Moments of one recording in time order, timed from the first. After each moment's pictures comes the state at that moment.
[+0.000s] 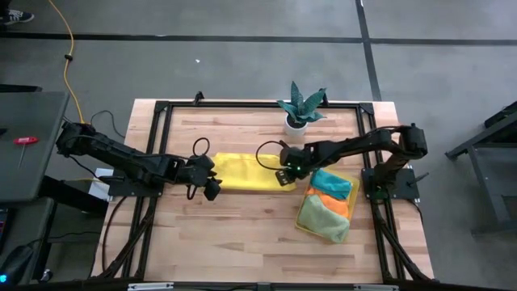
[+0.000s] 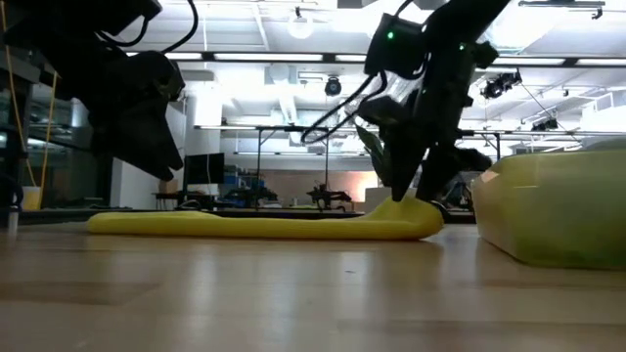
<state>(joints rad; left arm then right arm) -0.09 1.13 0.49 -0.29 -0.35 -0.84 -0.06 1.68 1.00 -0.52 -0.06 1.04</state>
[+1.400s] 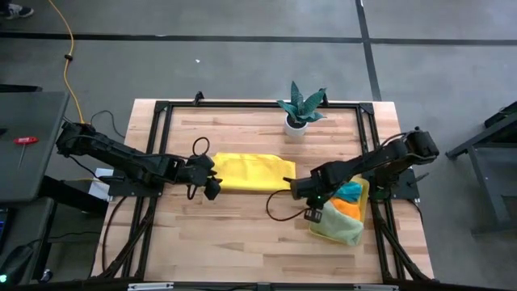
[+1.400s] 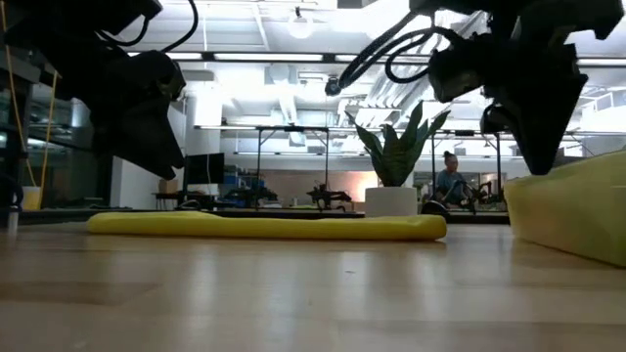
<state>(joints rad) -0.09 1.13 0.49 -0.28 -0.37 -0.84 0.24 1.60 1.07 -0.92 -0.17 0.57</state>
